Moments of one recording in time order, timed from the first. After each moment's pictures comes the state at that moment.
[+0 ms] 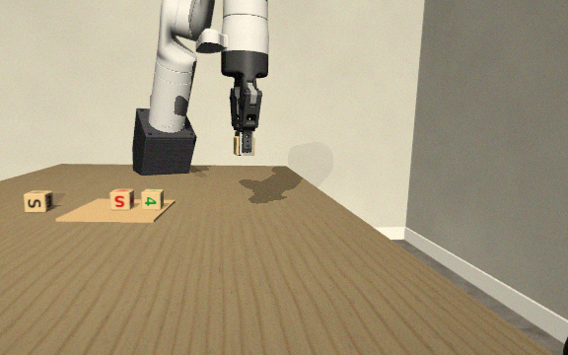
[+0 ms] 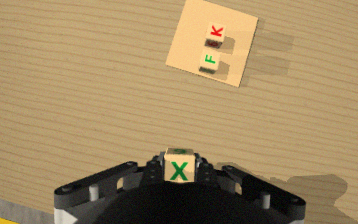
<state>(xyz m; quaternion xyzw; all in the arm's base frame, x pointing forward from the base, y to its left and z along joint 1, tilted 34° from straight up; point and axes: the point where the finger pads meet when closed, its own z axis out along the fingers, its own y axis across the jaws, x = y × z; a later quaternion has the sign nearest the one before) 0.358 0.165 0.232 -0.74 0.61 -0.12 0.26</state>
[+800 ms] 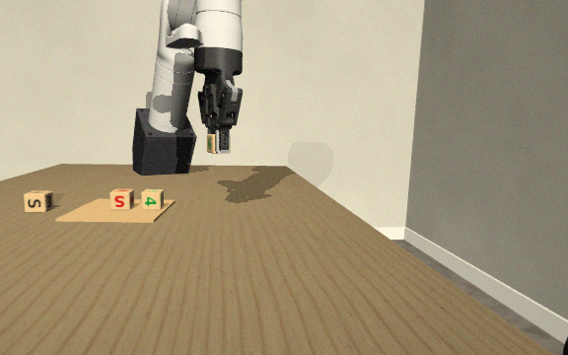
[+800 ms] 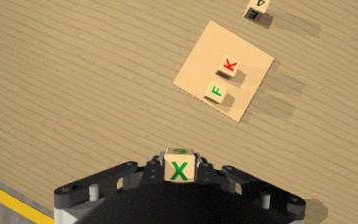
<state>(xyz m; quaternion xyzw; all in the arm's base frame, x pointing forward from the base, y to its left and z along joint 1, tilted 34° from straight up) 0.358 0.124 0.224 -0.80 0.52 -0.15 0.24</state>
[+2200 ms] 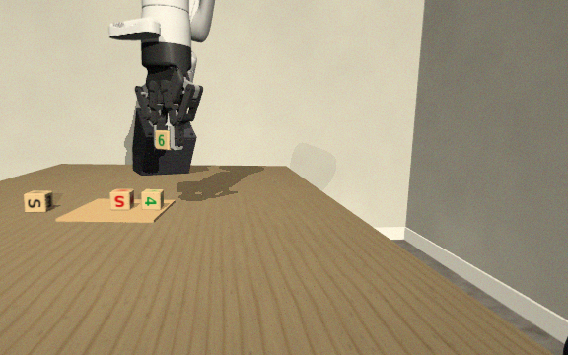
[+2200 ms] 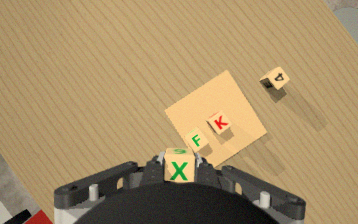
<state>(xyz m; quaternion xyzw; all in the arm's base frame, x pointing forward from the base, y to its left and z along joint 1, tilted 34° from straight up) 0.356 0.047 0.206 -0.90 0.33 -0.21 0.20</state>
